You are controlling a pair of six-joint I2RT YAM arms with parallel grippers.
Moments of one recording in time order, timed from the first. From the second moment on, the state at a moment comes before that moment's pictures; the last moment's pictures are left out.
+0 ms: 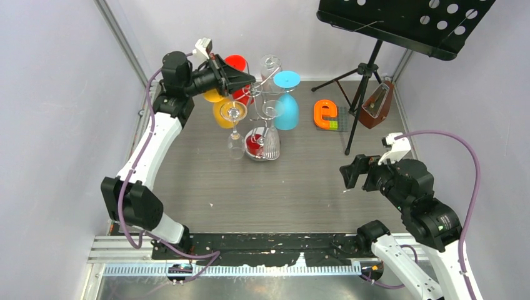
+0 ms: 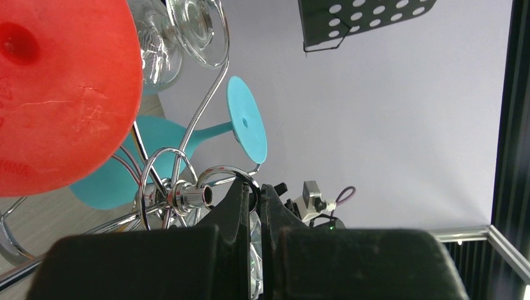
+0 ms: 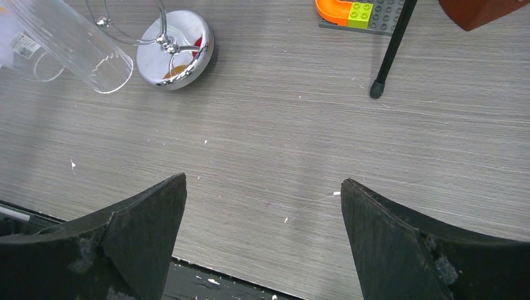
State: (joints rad) left arm -0.23 1.53 1.54 0.00 0.86 -1.30; right arm 0.39 0.49 0.98 -0.92 0.07 0.29
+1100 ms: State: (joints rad) left arm -0.39 1.48 1.45 0.00 0.83 -1.22; right arm 0.39 0.45 1.04 -0.97 0.08 0.29
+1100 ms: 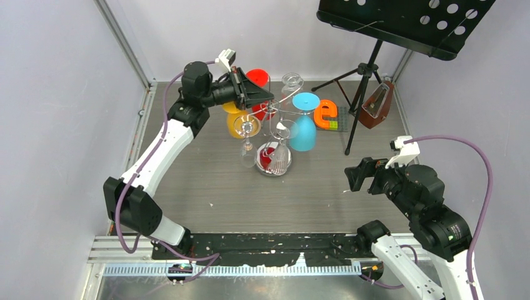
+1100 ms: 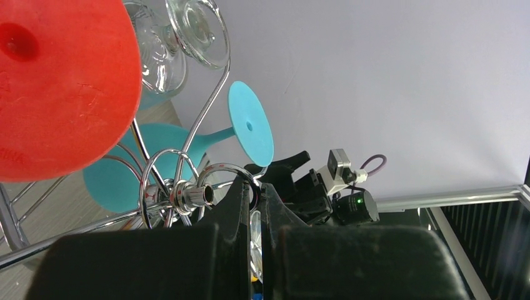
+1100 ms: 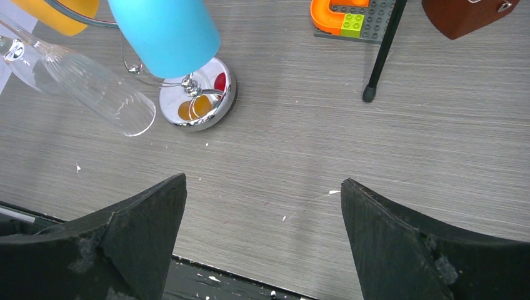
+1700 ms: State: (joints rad) left arm -0.40 1.60 1.54 0.00 0.81 -1.22; right arm 0.39 0.45 1.04 -0.97 0.09 0.28
